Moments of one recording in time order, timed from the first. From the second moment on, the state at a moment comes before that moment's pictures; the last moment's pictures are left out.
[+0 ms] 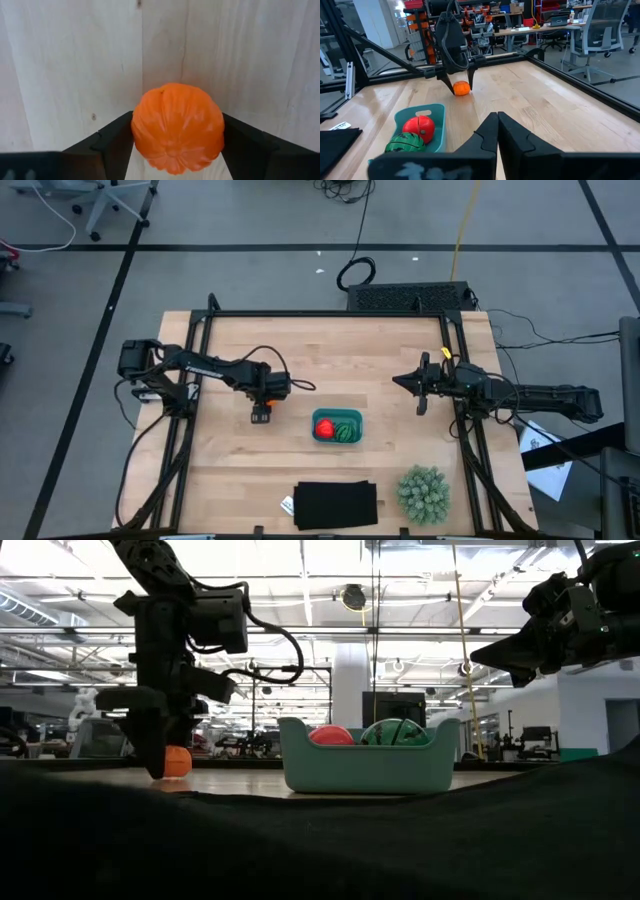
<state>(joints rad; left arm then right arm) 0.09 1.61 0.85 -0.69 -0.06 0.08 -0.19 0.35 0.02 0.26 -0.02 0.11</state>
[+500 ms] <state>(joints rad) 0.09 1.60 0.85 -0.74 -0.05 0.09 -0.19 0.35 0.02 0.26 -0.02 0.11</state>
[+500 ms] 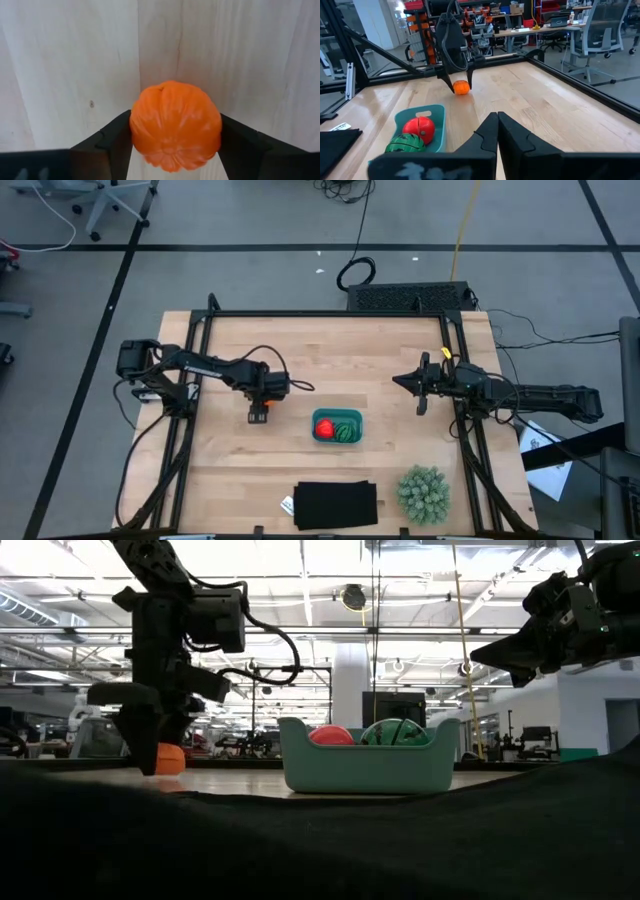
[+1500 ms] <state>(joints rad) 0.10 1.39 1.24 -1.13 -0.05 0.14 -0.19 0.35 0.02 0.27 -0.02 0.11</state>
